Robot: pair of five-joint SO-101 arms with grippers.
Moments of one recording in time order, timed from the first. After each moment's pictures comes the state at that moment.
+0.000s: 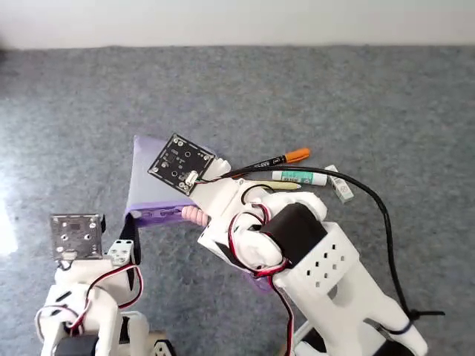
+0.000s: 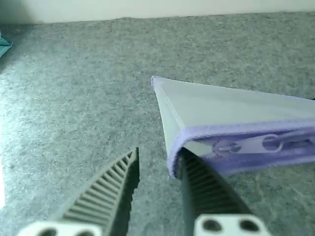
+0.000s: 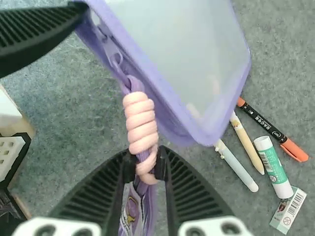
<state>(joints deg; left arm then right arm) -10.6 -103.4 67.4 81.2 0.1 -46.0 -32.2 9.1 90.1 14.1</state>
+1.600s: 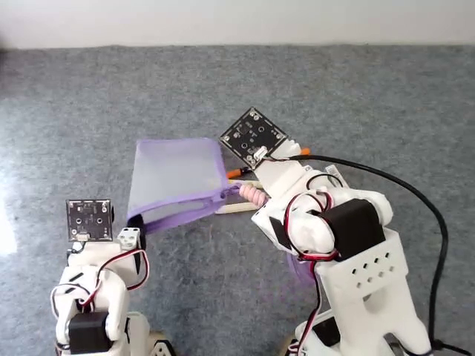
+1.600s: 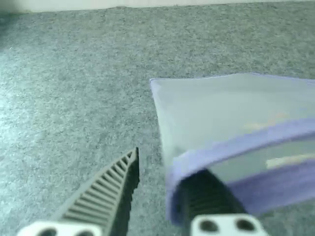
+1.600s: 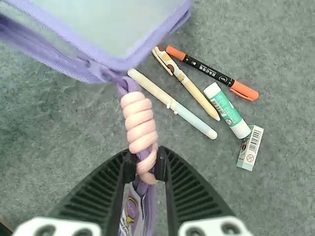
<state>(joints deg) -9.7 -103.3 80.8 67.8 0.7 -27.1 -37.7 9.1 95.2 19.2</state>
